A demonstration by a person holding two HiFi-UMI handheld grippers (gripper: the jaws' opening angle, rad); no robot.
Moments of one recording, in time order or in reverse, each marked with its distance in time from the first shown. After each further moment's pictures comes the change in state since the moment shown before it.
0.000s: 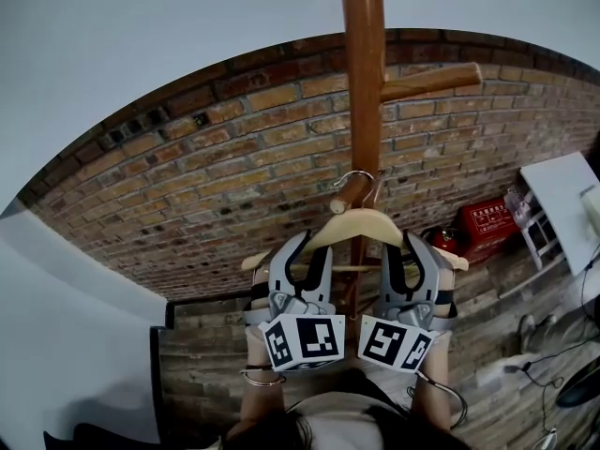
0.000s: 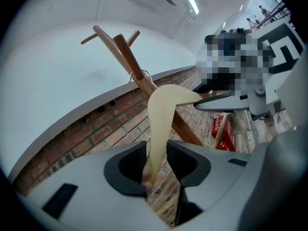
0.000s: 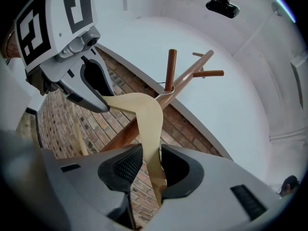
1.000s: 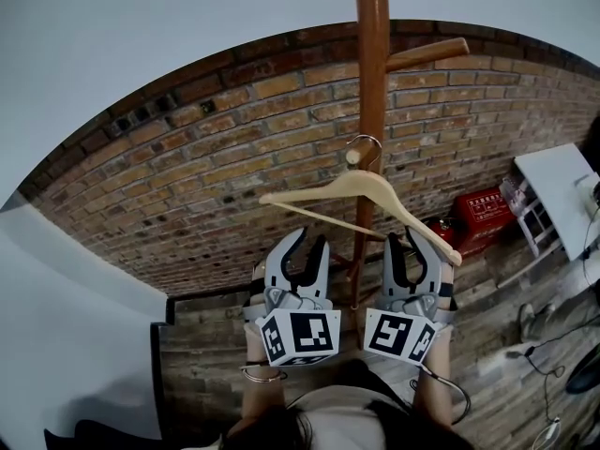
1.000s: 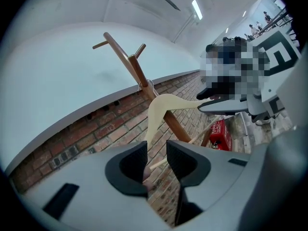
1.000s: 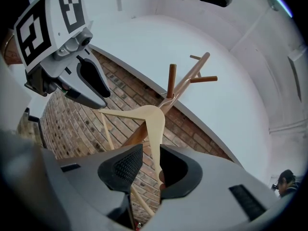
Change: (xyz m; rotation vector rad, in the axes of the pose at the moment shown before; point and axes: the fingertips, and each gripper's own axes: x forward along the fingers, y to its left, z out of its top) left arm -0.046 -0.004 -0.012 -0.055 -0.029 -0.011; right arm -0.040 0.015 0.001 0.054 0.032 0.014
